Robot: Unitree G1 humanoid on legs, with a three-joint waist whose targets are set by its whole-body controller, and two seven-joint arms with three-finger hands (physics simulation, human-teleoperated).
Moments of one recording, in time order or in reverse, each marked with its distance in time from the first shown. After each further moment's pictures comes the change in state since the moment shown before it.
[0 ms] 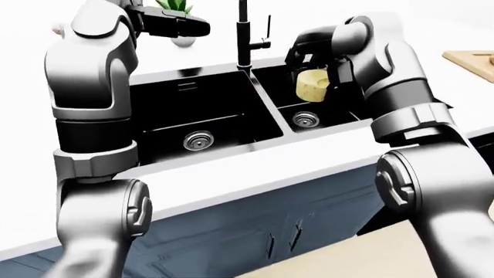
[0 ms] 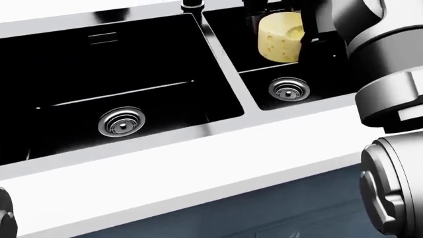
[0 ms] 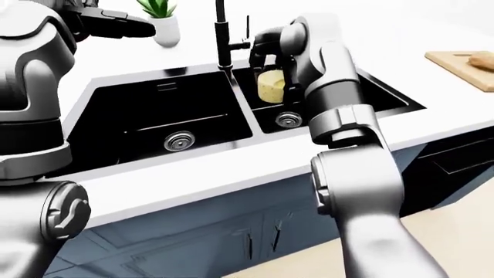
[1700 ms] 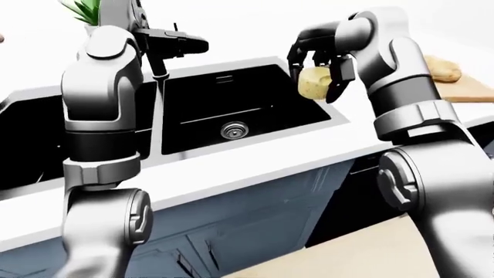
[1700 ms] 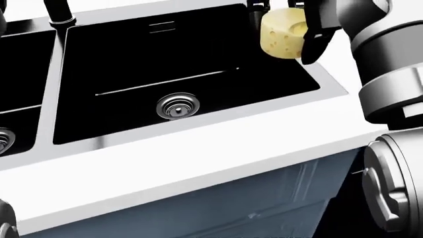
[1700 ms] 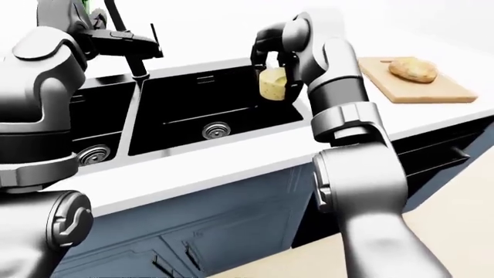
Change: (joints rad) left arm 0.075 -0.008 0.009 0.022 -0.026 -0.041 0.020; right arm -0.014 -0.010 -0.001 0.007 0.004 0.003 0.003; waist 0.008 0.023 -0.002
